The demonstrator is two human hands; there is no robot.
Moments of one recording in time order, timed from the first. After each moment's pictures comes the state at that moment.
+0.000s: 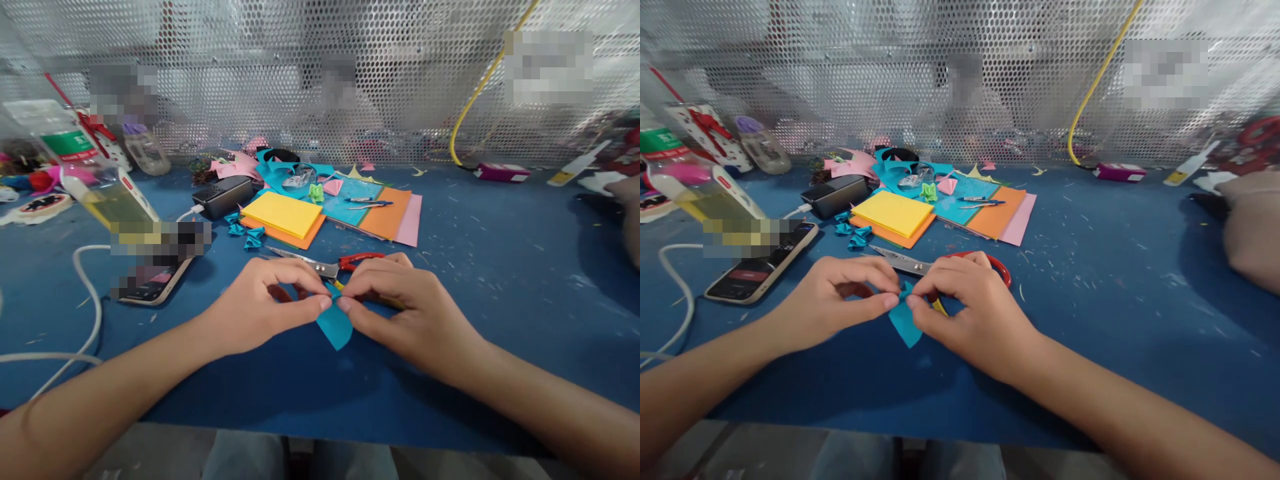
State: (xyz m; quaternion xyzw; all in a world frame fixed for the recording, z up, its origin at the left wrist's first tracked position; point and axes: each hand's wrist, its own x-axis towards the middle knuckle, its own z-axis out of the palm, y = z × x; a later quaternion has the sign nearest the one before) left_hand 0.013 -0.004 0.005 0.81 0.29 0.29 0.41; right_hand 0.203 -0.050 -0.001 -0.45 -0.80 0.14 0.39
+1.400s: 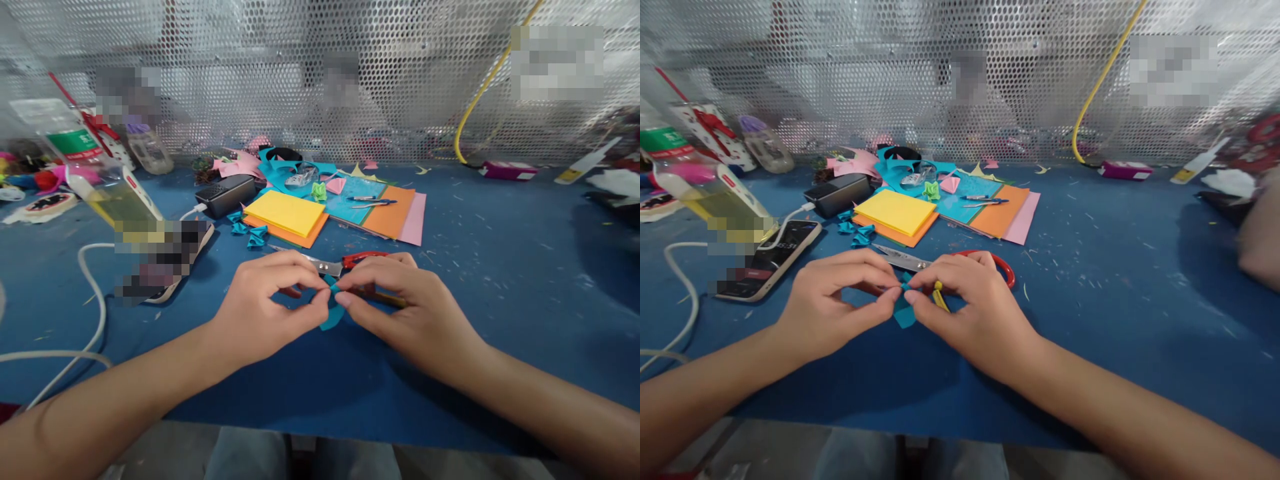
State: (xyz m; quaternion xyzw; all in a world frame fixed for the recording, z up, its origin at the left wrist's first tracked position) left_hand 0.020 -0.015 -0.001 0.83 0.29 0.42 0.21; right_hand 0.200 -0.049 -0.008 -0.47 -0.78 0.11 0.40
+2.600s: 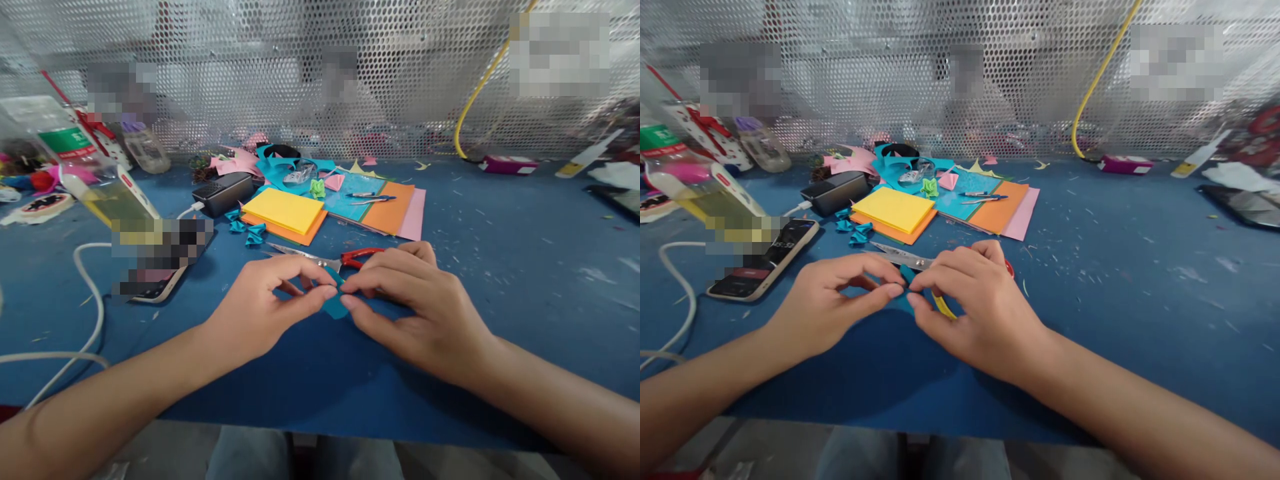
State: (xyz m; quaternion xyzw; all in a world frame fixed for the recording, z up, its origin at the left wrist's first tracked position) left_hand 0.016 -0.013 0.003 0.83 0.33 0.33 0.31; right_hand 0.204 -0.051 -0.006 -0.41 -0.81 0.00 0.41
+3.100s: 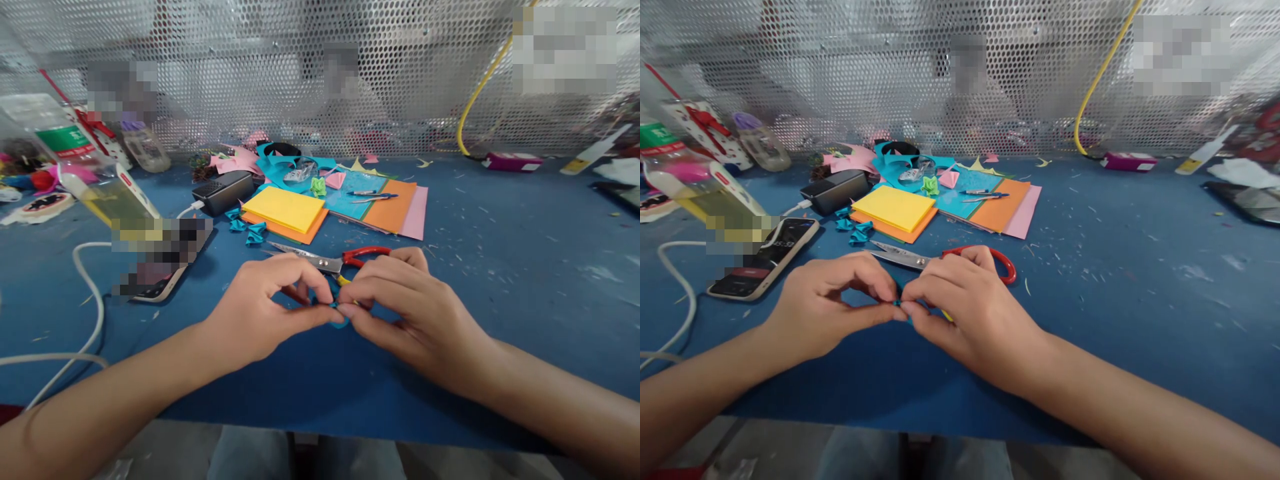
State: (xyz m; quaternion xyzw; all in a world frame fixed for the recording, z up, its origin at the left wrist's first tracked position) left_hand 0.014 -0.013 0.002 0.83 0.29 0.35 0.31; right_hand 0.205 -0.051 -0.008 -0.38 -0.85 0.03 0.36
